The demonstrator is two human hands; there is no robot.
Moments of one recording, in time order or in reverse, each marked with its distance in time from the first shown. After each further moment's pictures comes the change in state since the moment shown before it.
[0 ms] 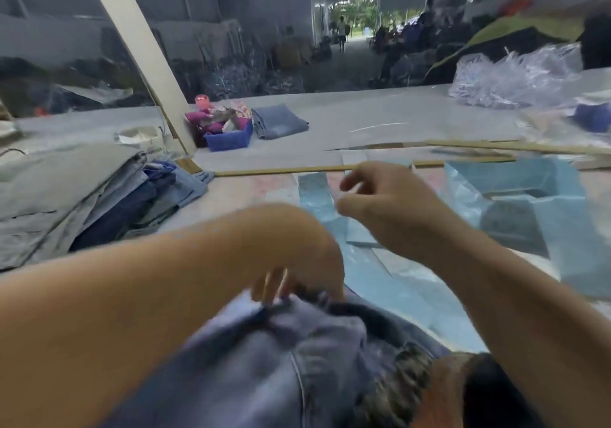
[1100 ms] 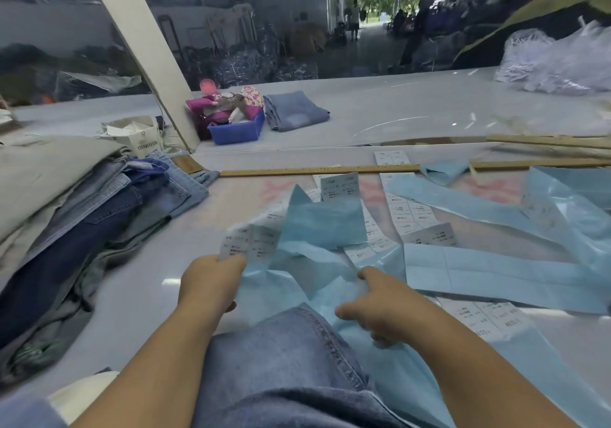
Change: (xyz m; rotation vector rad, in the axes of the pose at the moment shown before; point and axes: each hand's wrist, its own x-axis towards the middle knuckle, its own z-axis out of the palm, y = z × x) left_hand 0.212 -0.164 0.046 -1.394 0.750 -0.278; right_hand 0.110 0.147 0.156 0.094 -0.427 0.594
